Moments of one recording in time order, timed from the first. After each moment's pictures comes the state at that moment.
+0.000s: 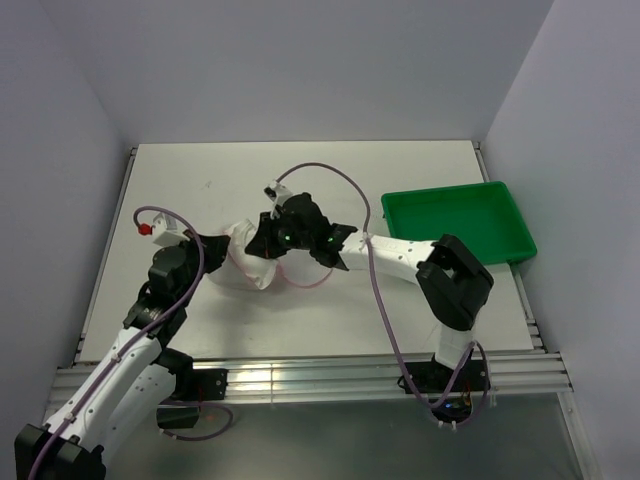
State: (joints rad) left arm -0.37 0.65 0.43 0.00 -0.18 -0.86; right arm 0.89 1.77 1.17 0.20 -0.24 0.65
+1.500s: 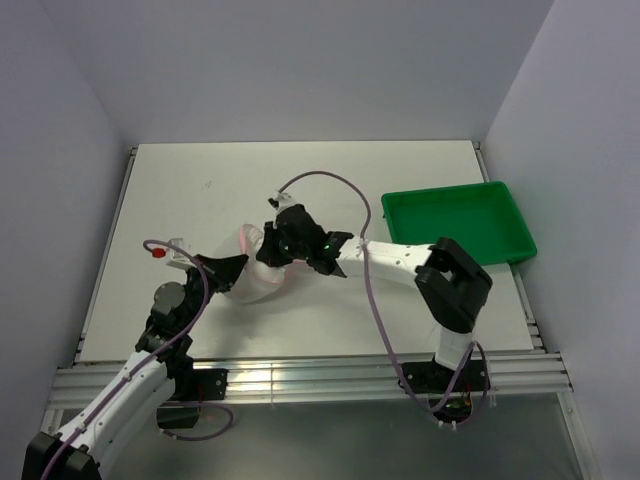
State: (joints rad) left arm -0.40 0.53 0.12 0.43 0.05 -0.96; right arm 0.94 1.76 1.21 0.04 -0.03 0.63
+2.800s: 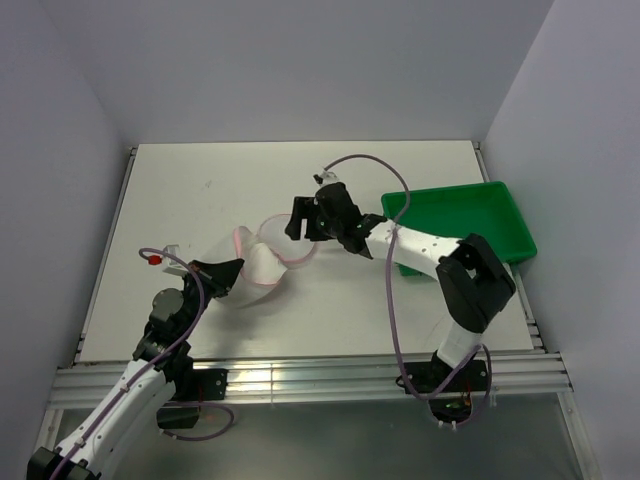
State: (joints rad) left arm -0.40 0.39 0.05 0.32 0.00 -0.96; right arm 0.72 1.69 1.13 -0.01 -0.01 0.60
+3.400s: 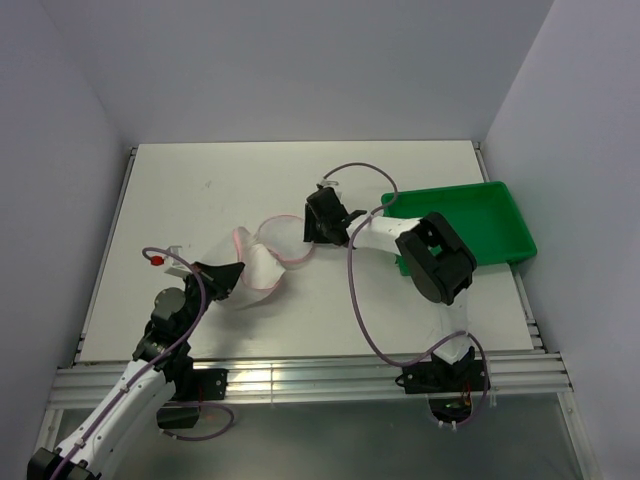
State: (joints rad) left arm -0.40 0.38 0.05 0.27 0.01 -0.95; right arm 0.66 1.99 1.24 -0.08 0.16 0.59
